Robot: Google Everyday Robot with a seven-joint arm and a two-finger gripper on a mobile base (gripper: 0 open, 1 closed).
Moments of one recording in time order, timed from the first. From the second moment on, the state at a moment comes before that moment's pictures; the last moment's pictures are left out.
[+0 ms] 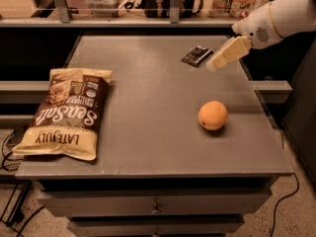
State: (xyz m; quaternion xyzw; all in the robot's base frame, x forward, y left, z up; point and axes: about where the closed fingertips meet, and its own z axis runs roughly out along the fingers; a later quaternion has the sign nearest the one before) arm 0.658 -0.170 0.944 -0.47 0.78 0.15 0.38
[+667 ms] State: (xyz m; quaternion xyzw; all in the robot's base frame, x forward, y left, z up) arm 0.738 -0.139 0.903 -0.45 0.78 0.16 0.40
